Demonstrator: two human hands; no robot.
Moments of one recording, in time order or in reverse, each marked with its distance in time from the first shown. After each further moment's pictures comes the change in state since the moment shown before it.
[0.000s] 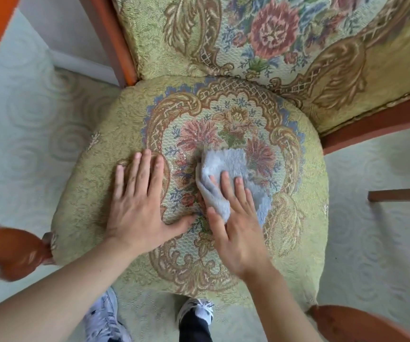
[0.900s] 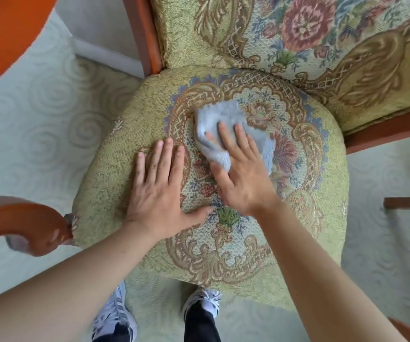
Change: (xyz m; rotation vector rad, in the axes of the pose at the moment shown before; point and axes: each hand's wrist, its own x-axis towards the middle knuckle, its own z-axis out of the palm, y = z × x) left_hand -0.005 0.000 0.005 -0.013 0.002 -0.010; right_hand 0.081 -0.006 -0.012 -0.169 -0.056 -0.222
